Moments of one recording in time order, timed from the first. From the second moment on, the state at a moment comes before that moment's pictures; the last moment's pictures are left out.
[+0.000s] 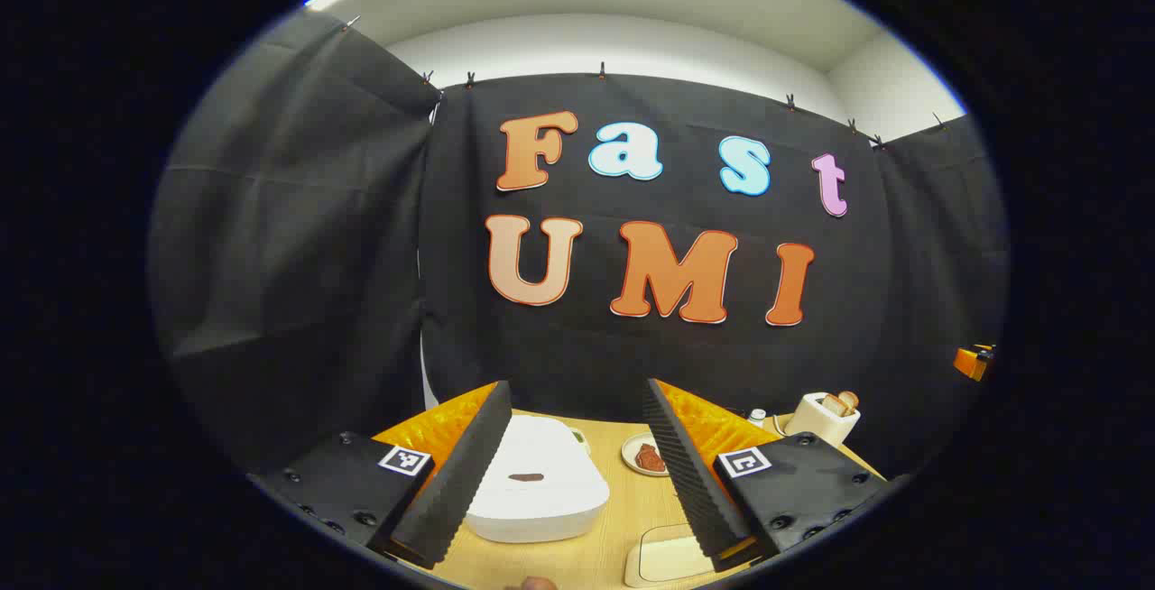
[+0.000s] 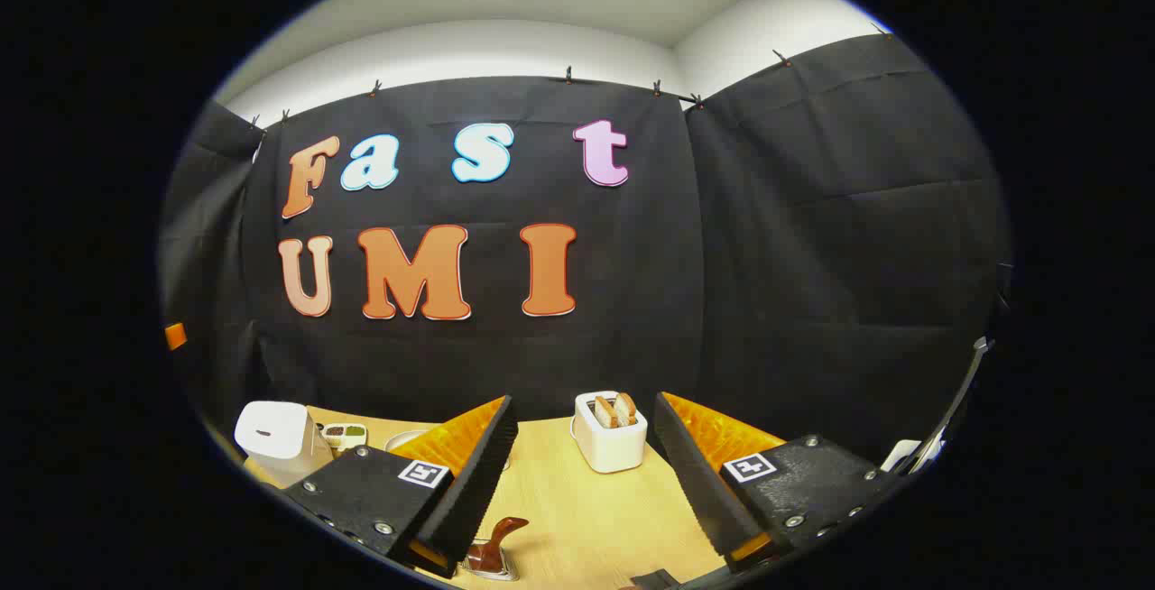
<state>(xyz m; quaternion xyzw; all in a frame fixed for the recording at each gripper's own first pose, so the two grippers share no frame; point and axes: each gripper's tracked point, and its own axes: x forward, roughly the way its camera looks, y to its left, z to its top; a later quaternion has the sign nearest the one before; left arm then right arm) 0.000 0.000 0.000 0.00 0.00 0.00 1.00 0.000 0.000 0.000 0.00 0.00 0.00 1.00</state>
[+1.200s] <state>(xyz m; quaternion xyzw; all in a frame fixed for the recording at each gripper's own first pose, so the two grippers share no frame) 0.002 0.004 0.005 0.01 0.01 0.01 1.00 0.004 -0.008 0.013 0.00 0.00 0.00 1.00</state>
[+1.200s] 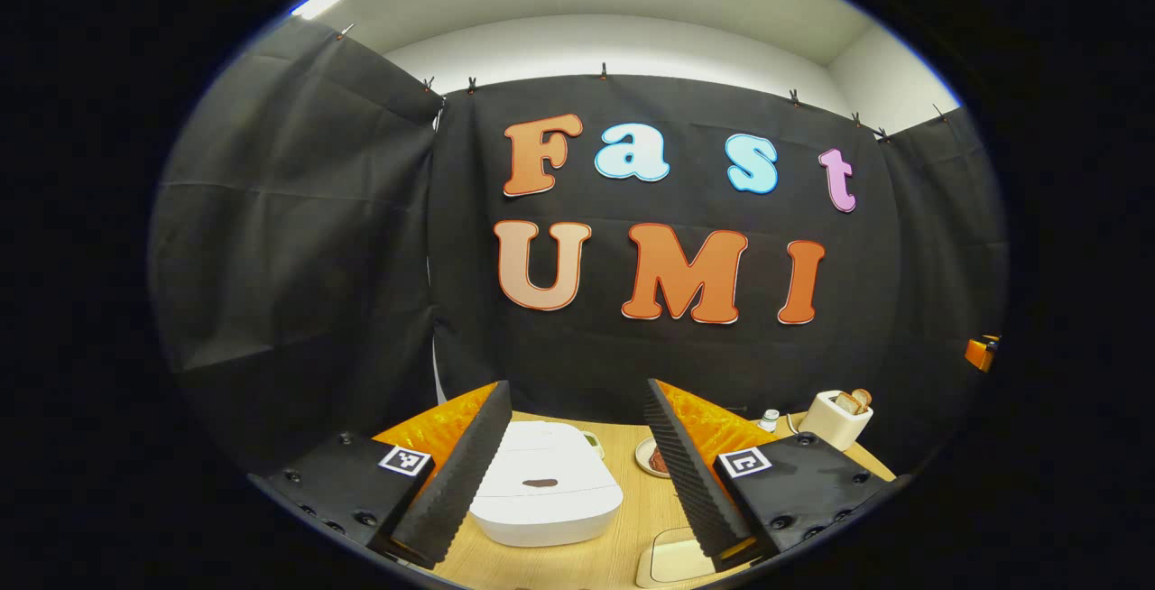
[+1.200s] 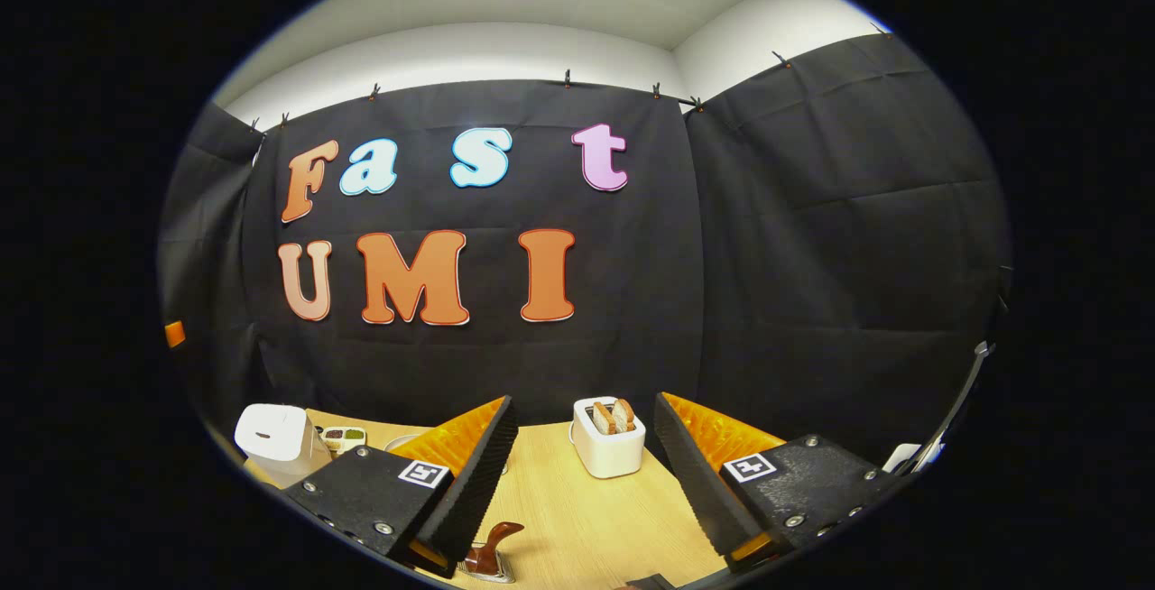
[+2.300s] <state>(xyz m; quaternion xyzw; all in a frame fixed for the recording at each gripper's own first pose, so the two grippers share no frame) 0.040 0.029 -0.023 0.00 0.04 0.03 1.00 0.004 -0.010 0.009 -0.01 0.00 -0.01 1.00</state>
